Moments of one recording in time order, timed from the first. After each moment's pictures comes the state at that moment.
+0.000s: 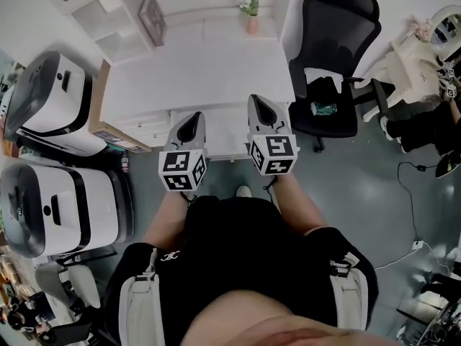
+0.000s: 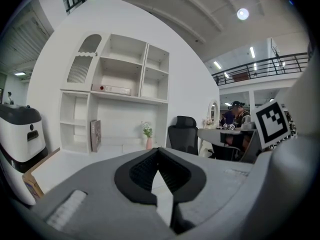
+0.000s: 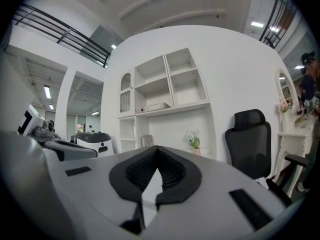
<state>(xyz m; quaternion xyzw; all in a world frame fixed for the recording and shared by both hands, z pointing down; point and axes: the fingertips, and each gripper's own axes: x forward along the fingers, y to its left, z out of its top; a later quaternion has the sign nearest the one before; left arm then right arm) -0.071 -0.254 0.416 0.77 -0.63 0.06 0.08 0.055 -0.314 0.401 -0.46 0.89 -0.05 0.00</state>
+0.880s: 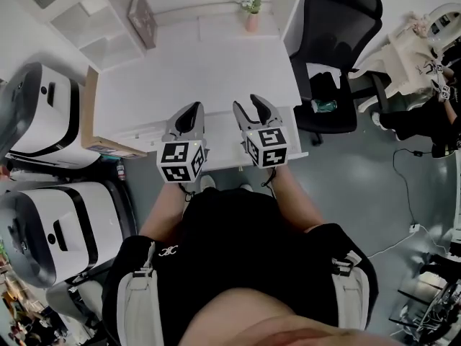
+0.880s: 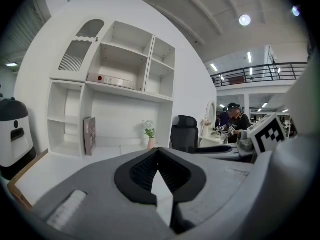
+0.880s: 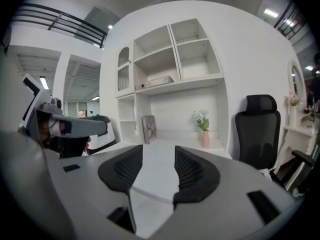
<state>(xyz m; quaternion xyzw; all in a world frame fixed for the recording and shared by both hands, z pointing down) -0.142 -0.346 0.428 0.79 -0.60 0.06 0.10 -0.033 -0.384 0.466 -0.44 0.89 -0.09 -0.10</state>
